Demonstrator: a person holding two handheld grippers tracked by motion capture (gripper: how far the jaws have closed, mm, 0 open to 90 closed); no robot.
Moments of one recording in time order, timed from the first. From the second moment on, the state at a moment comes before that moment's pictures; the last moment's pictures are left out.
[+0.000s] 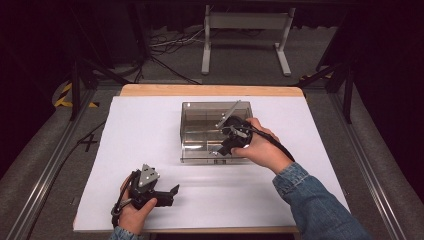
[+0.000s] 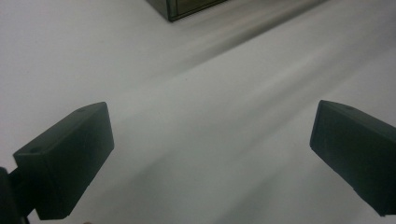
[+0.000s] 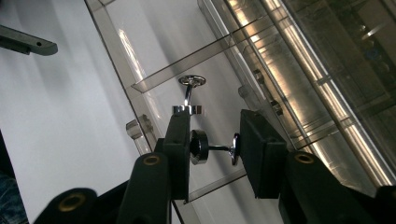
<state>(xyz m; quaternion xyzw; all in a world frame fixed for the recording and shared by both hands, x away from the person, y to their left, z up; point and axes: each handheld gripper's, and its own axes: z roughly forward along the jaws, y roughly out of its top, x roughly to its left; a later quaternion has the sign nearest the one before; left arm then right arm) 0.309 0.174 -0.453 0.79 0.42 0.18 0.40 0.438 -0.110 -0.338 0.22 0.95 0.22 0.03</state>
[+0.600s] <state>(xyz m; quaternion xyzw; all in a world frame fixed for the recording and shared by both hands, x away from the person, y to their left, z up) 0.308 0.174 -0.454 0.79 0.42 0.18 0.41 0.437 -0.110 -0.343 0.22 0.95 0.21 0.03</state>
